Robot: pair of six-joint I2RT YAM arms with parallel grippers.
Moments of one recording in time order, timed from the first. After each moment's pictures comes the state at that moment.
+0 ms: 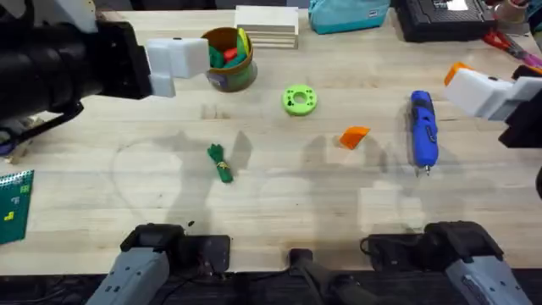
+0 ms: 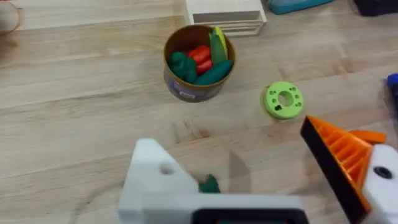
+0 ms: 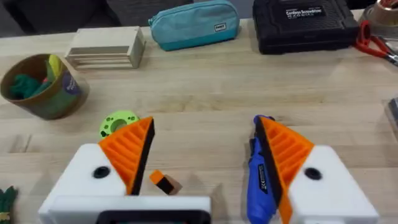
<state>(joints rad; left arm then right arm) -0.01 0.84 1.15 -0.94 0.22 0.01 0.00 0.48 0.87 -0.83 -0.01 0.11</state>
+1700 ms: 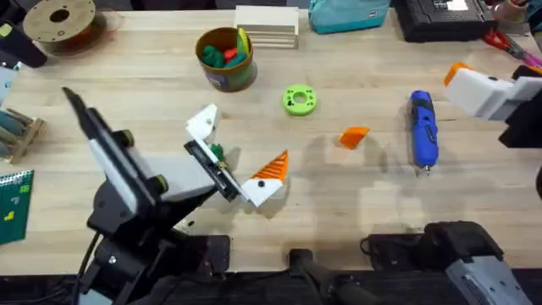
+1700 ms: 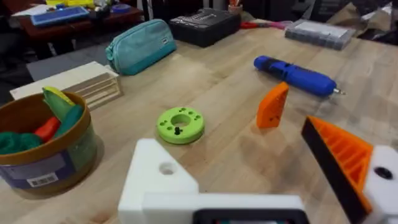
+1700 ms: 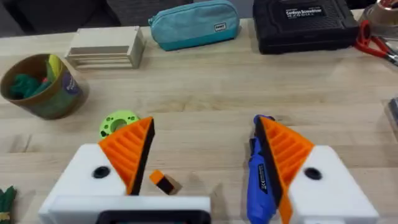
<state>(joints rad) -0.40 0.00 0.02 -0.01 0.47 0.06 0.00 0.48 0.87 -0.83 -0.02 0.11</state>
